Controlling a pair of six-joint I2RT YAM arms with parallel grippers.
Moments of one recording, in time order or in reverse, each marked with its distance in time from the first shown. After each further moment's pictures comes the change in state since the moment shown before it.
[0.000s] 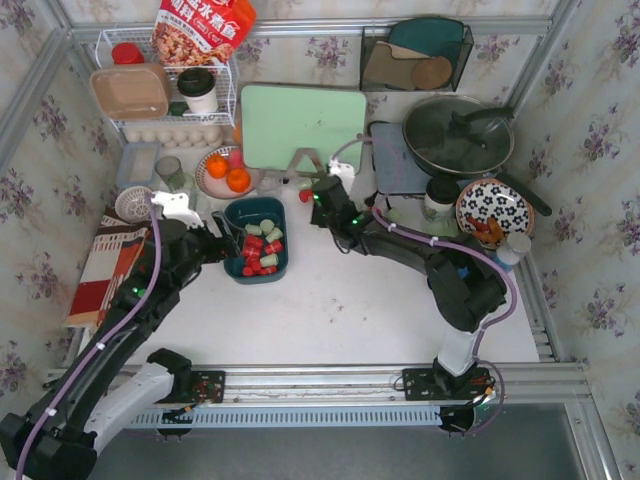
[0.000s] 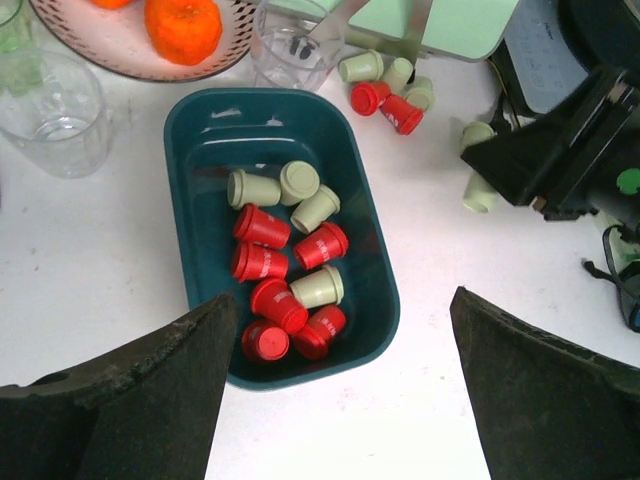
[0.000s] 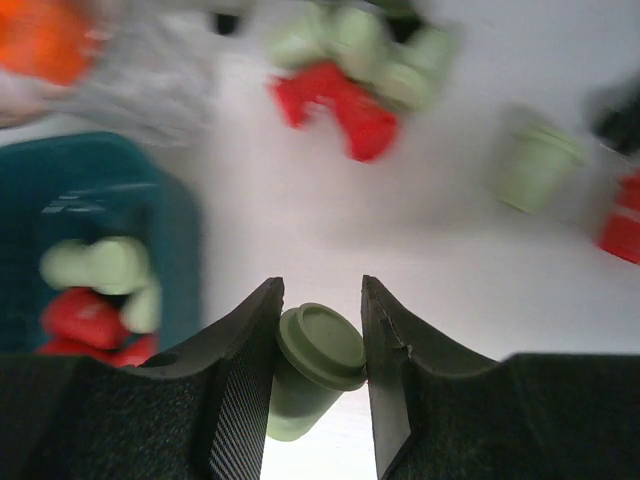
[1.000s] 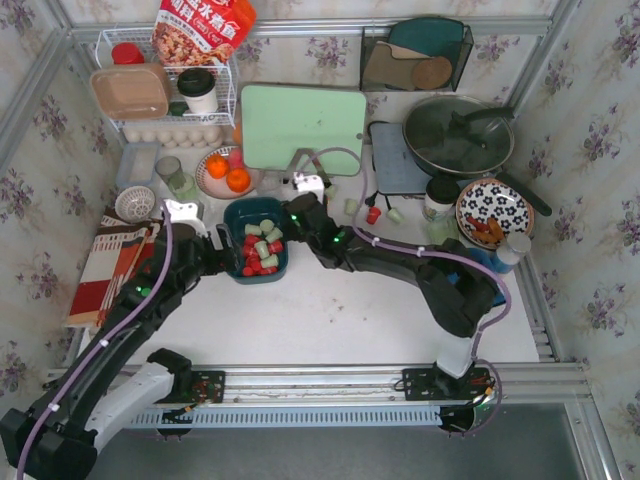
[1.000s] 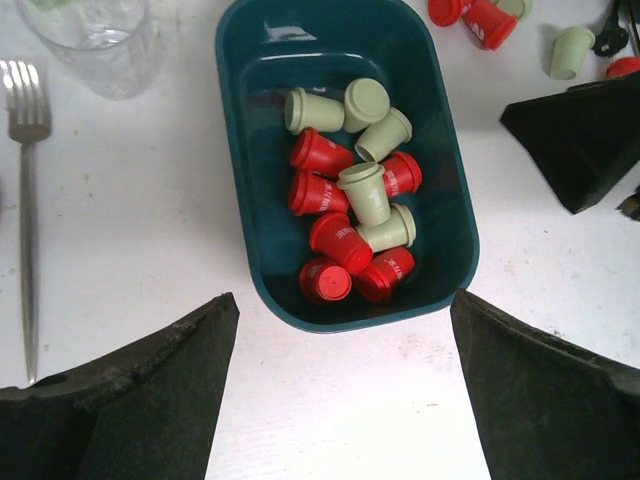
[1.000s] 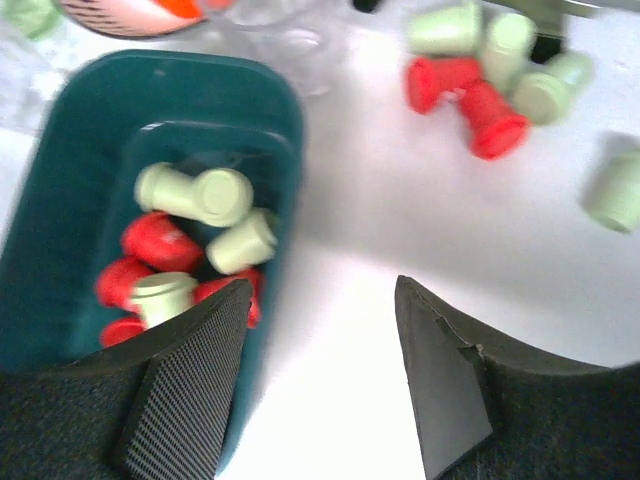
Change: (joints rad) left arm 0.000 -0.024 -0.029 -0.165 -0.058 0.056; right arm 0.193 0.047 0.075 0.087 0.023 -0.154
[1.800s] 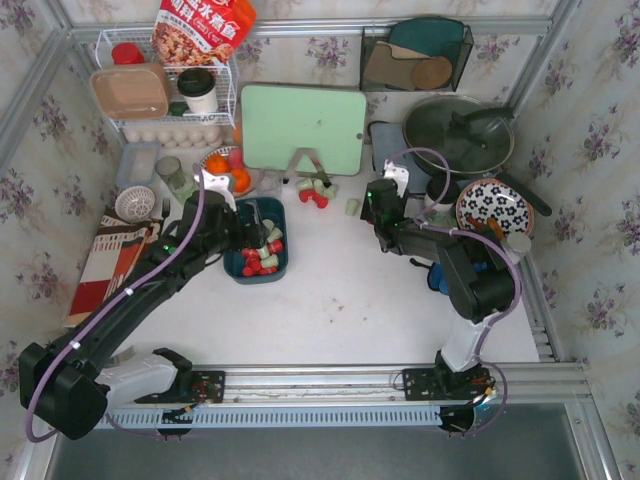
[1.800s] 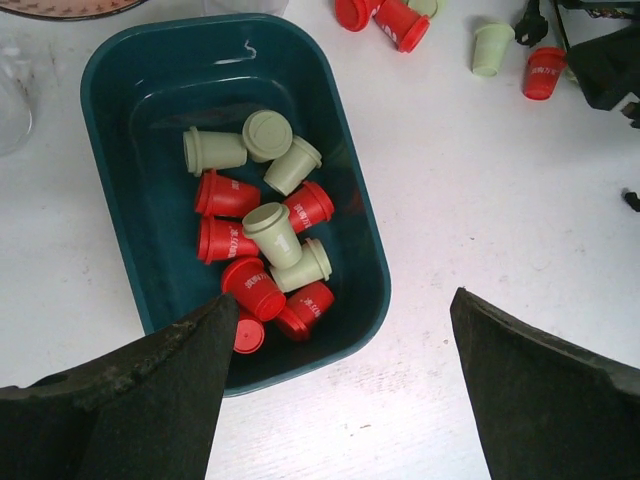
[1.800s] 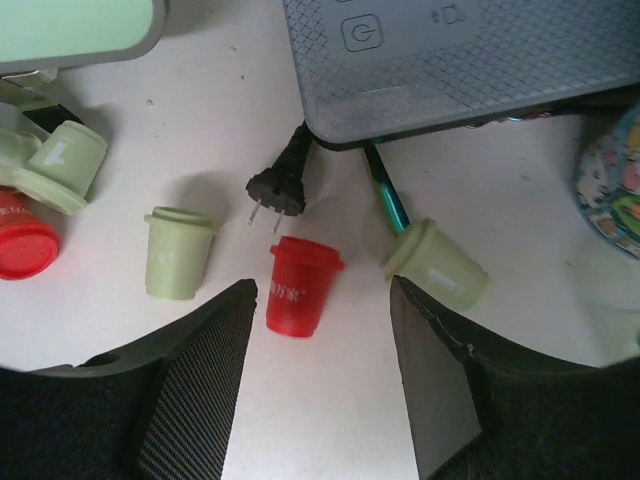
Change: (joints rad) left arm -0.069 0.328 0.225 0.035 0.085 -0.031; right arm -0.449 -0.068 -0.298 0.194 0.069 -0.025
